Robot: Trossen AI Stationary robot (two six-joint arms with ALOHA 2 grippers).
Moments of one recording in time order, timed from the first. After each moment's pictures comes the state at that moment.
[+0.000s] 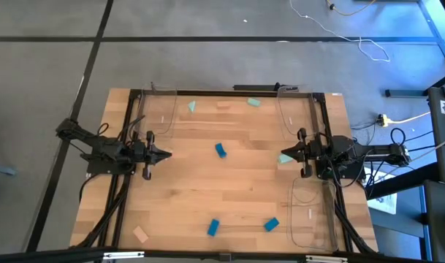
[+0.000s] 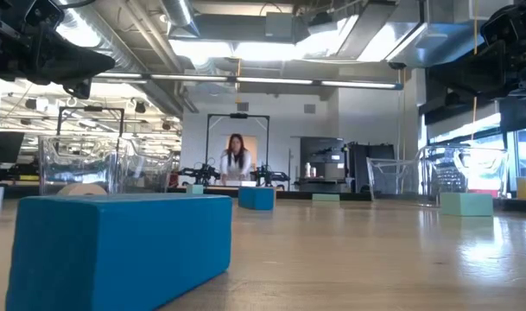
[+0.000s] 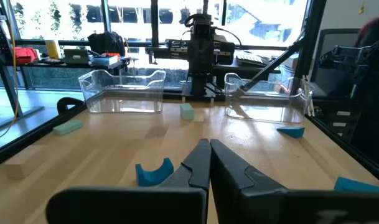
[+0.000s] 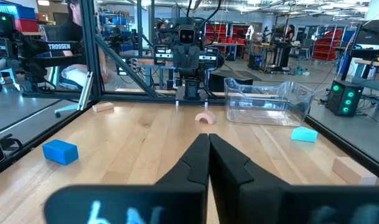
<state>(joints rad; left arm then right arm) -0.43 0.01 0.01 0.07 -0.51 -0.02 0.06 0.01 0.01 0.03 0.04 -0.03</state>
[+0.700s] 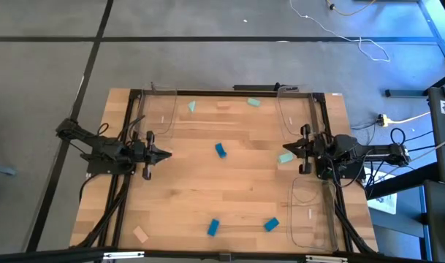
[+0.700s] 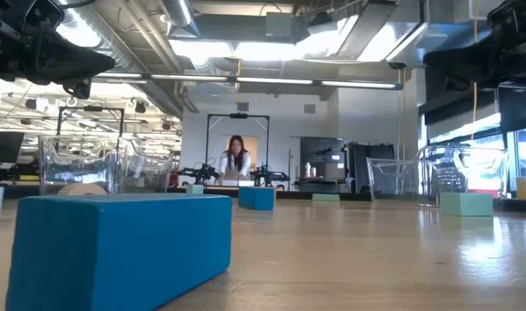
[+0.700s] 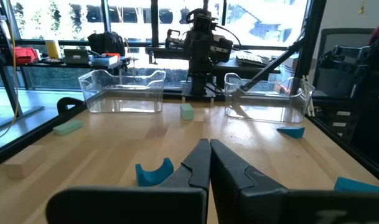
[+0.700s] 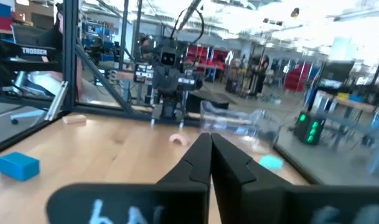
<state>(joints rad) -0.43 0.01 0.01 0.07 -0.51 -0.02 0.06 0.01 0.01 0.12 0.12 -0.15</state>
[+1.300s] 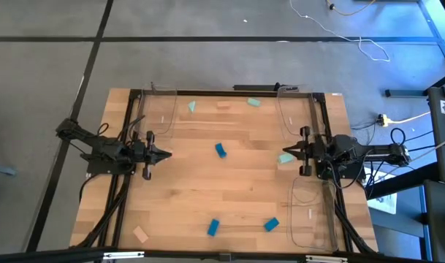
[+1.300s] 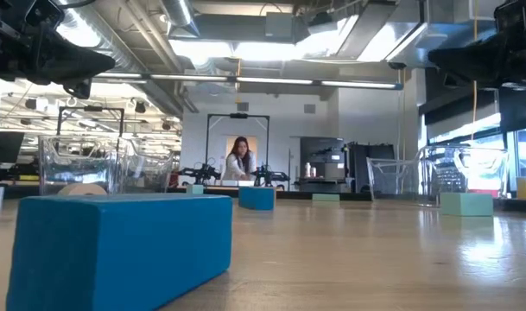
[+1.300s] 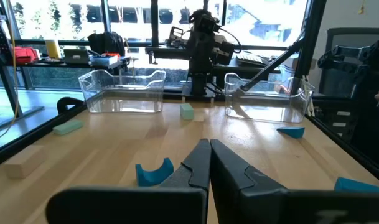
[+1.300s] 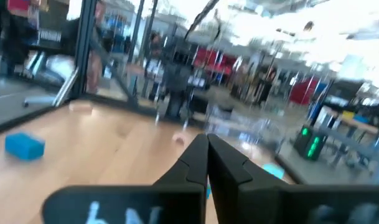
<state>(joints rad) -0.43 0.01 0.01 0.07 -0.51 -0.02 0.06 0.01 0.01 0.09 0.05 -0.27</state>
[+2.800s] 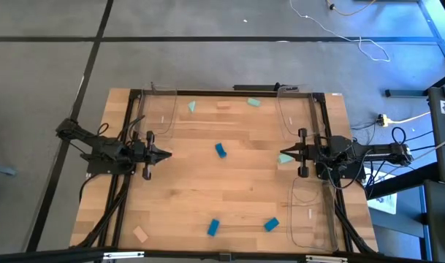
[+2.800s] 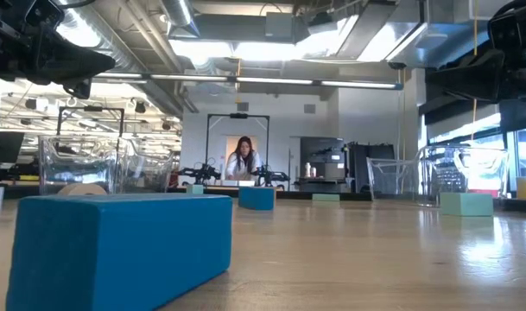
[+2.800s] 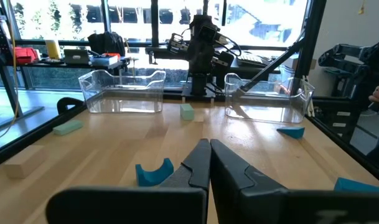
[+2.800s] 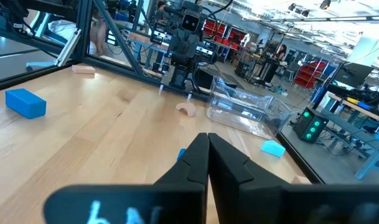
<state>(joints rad) -0.43 0.01 0.01 0.08 -0.51 -0.02 0.06 0.06 0.01 0.04 0.06 -0.32</state>
